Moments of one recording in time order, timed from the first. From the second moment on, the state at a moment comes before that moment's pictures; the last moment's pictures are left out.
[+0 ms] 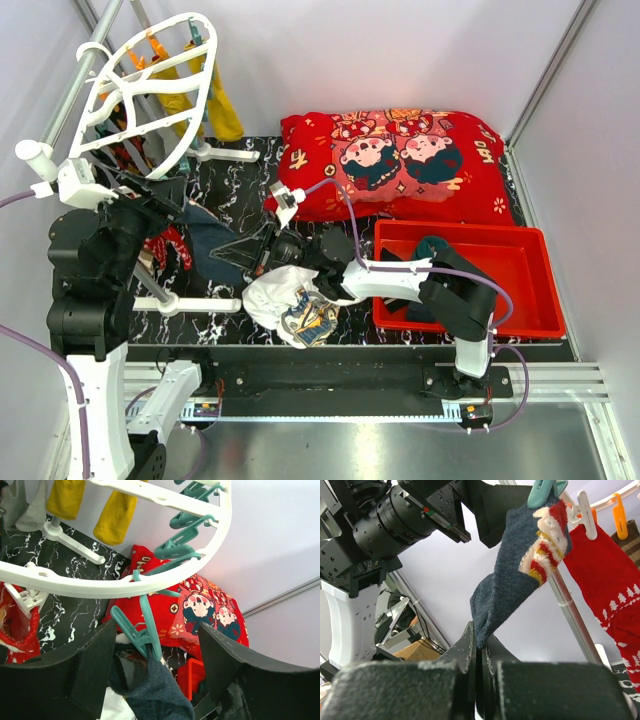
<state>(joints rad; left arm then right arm) -0.02 0.75 1.40 -0.73 0.02 -0.66 1.09 1.89 1.21 1.30 -0.41 0.88</state>
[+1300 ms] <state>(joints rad) -0.02 0.75 1.38 -0.68 -0.01 -0.73 1.09 1.87 1.09 1.30 -0.40 0.91</state>
